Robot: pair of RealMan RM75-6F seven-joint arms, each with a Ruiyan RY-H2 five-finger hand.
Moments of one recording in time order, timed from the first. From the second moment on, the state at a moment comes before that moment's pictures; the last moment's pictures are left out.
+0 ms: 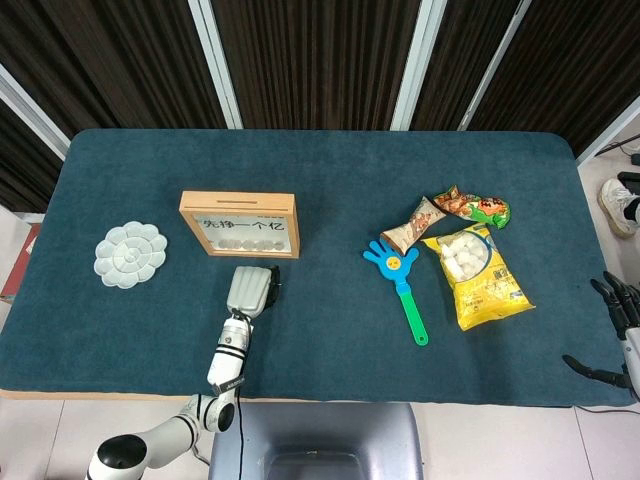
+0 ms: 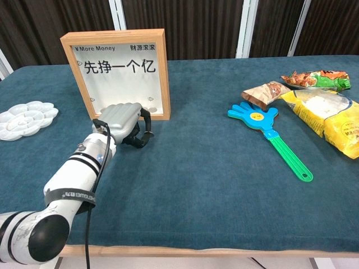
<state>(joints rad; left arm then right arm) -0.85 -2.25 -0.33 -0.53 1.23 1.05 0.18 0.03 -0.97 0.05 -1.57 -1.54 1.53 0.32</state>
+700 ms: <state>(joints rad) -0.73 -1.85 -0.35 -1.37 1.16 1.16 0.44 0.04 -0.97 0.04 -1.58 -1.56 1.52 0.31</state>
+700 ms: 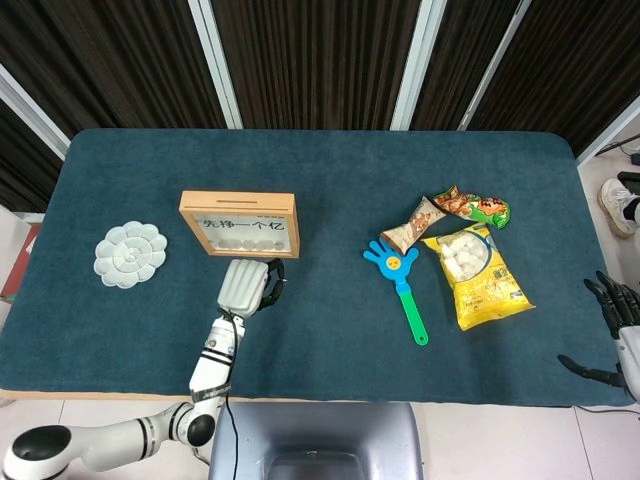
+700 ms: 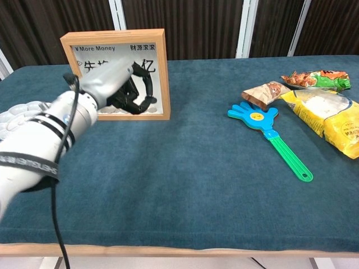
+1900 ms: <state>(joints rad) -0.97 -1.46 -0.59 -1.46 0.51 1.03 0.57 0.06 -0.97 0.04 -1.59 -1.54 1.47 0.28</state>
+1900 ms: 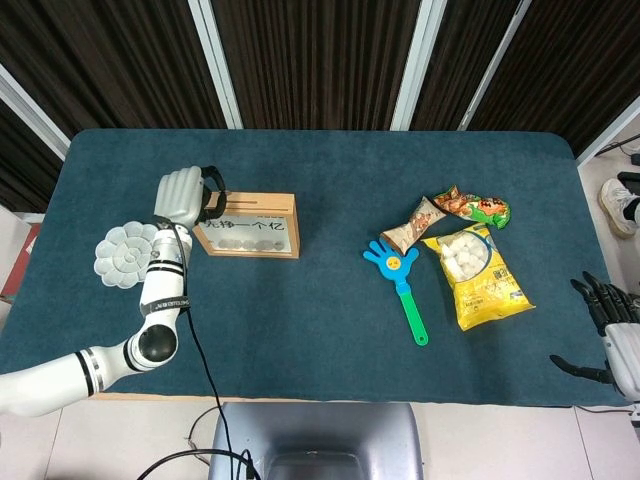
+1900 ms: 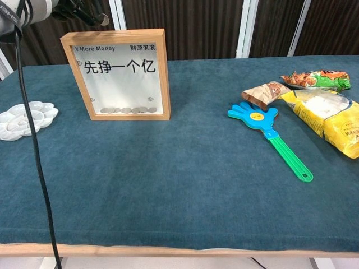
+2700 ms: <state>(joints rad) -1.03 -1.48 -0.52 -1.44 0.46 1.06 0.53 0.06 -0.96 0.04 -1.59 -1.54 1.46 0.28</state>
